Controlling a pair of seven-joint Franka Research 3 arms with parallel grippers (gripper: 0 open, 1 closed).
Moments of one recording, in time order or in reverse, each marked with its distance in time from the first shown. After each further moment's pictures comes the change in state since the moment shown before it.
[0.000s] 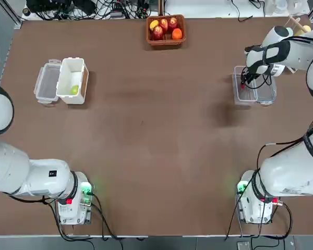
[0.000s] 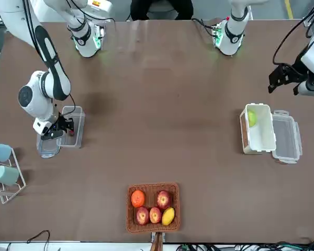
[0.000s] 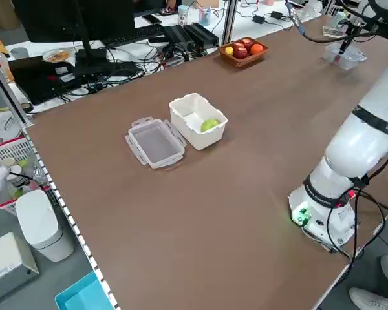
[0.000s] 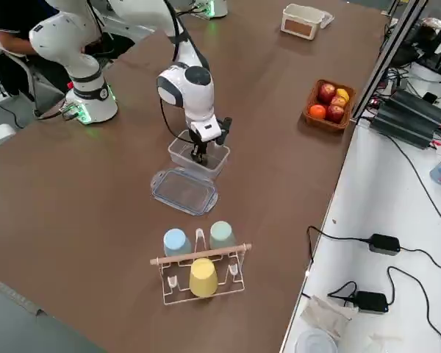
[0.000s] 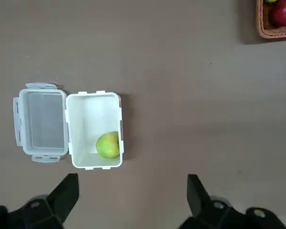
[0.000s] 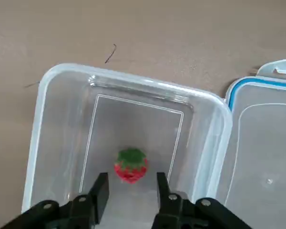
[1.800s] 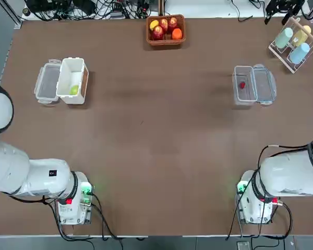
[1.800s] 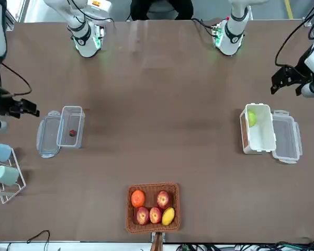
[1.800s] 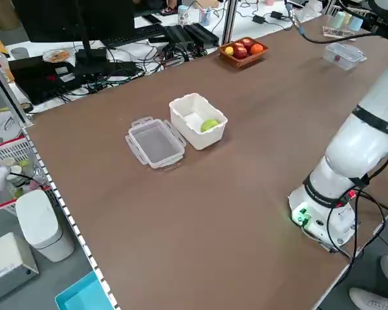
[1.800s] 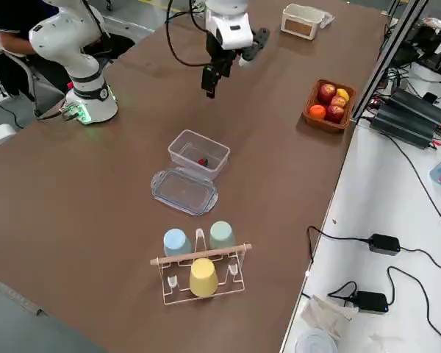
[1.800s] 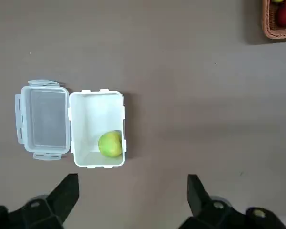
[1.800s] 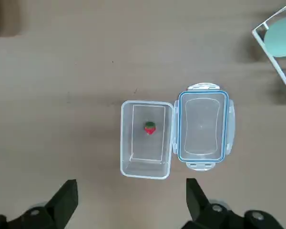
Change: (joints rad) left arm 0.014 0.003 0.002 -0.005 0.000 0.000 0.001; right arm -0.018 -0.218 -0.006 0.687 -0.001 -0.977 0.203
